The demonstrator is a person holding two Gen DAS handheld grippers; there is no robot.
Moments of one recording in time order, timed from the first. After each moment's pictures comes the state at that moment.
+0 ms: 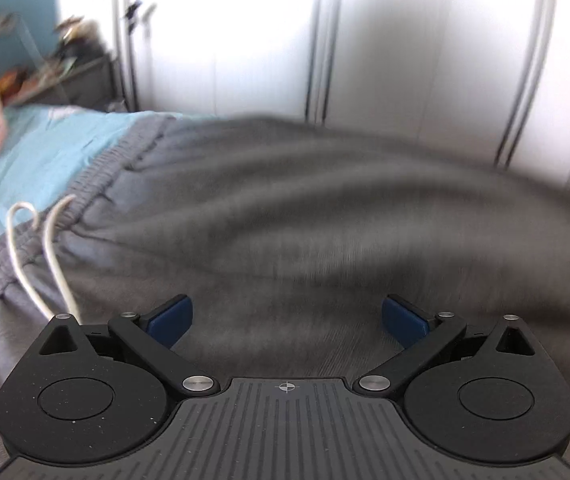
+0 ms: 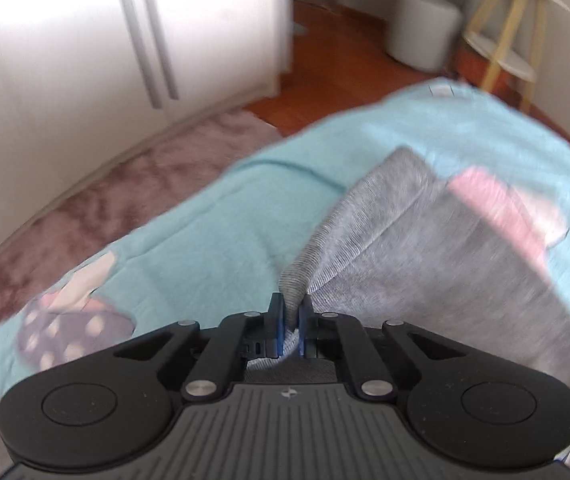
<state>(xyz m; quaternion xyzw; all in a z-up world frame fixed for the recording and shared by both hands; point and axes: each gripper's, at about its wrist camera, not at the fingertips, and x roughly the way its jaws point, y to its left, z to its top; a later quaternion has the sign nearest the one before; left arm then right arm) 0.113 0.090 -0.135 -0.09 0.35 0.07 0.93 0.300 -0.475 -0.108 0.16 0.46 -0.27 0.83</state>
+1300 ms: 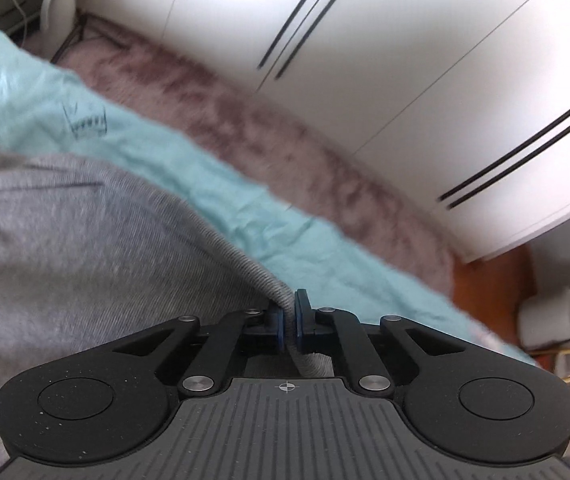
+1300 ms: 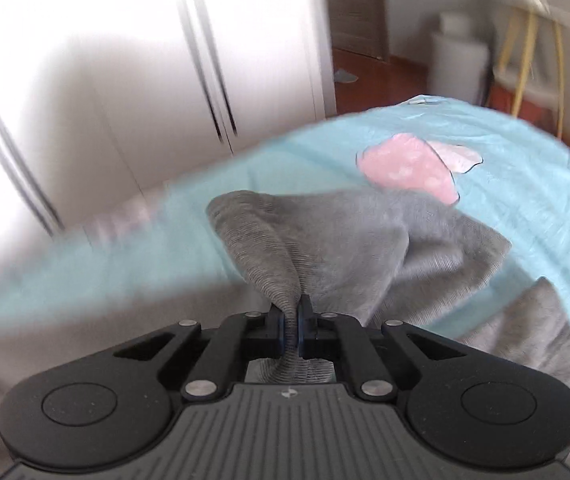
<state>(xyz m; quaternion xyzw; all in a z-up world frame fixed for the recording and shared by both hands) 0.338 0.103 -0.093 -0.29 0.46 -0.01 0.84 0.115 -0.482 -0.076 0.22 0.35 -0.19 0.89</state>
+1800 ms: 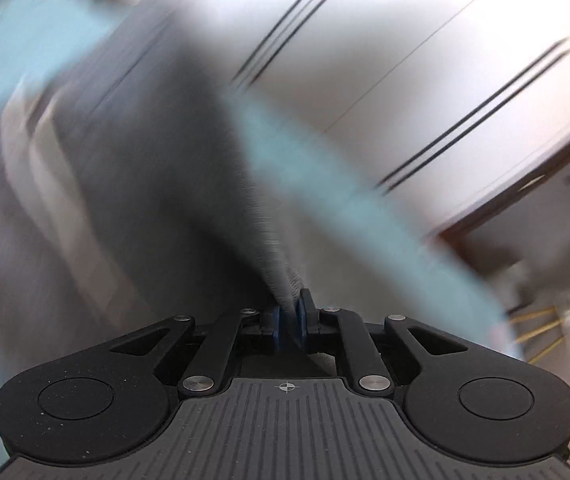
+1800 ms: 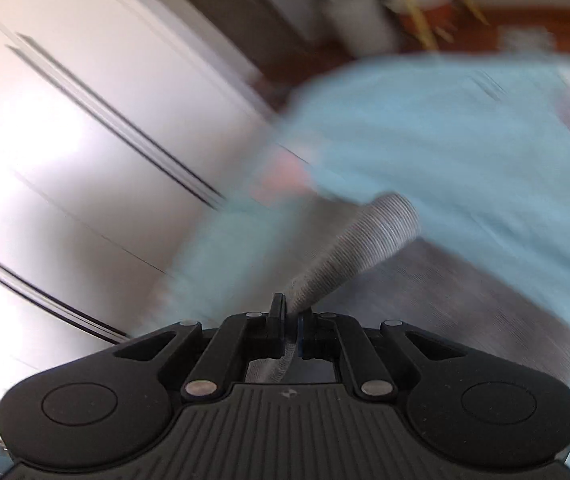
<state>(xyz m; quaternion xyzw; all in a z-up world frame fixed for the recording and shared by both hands) 0.040 0.144 -0.115 -0.31 0.43 -0.06 0.85 -0.080 -0.564 -0.085 0.44 0.28 -0.23 0.82</state>
